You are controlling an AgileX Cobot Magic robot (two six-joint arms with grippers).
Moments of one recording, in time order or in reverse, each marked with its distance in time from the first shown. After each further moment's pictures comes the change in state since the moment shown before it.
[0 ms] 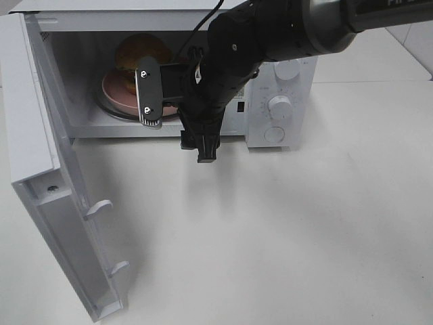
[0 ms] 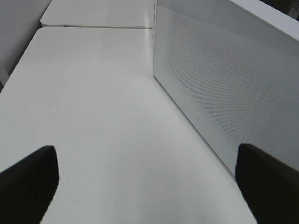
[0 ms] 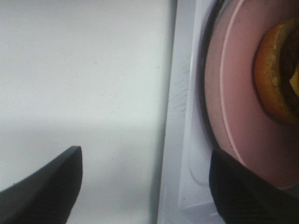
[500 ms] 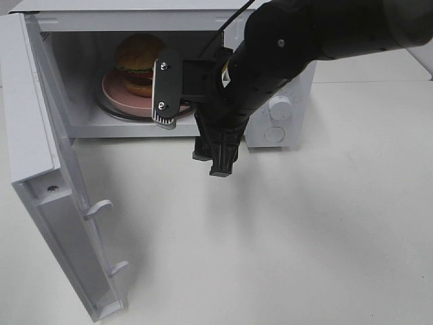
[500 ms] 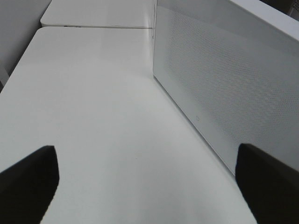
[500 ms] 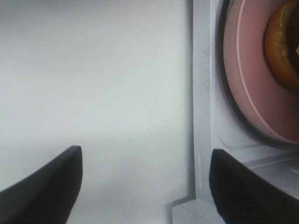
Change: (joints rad) left arm 0.000 0.000 0.000 0.000 0.000 0.000; right arm 0.013 -0.195 0.213 0.023 -0.024 0.155
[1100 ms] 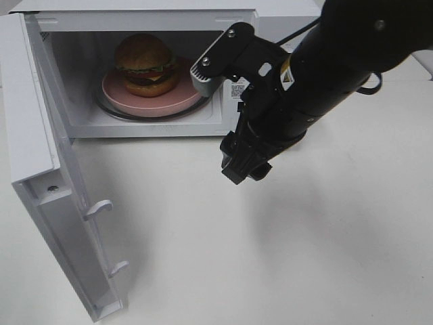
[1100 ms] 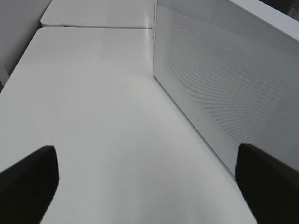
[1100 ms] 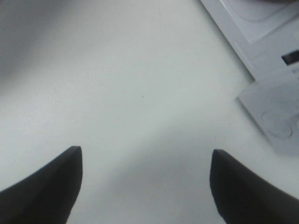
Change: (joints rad) left arm 0.000 0.000 0.000 0.000 0.000 0.000; right arm 0.000 -0.268 0.206 0.001 0.163 0.647
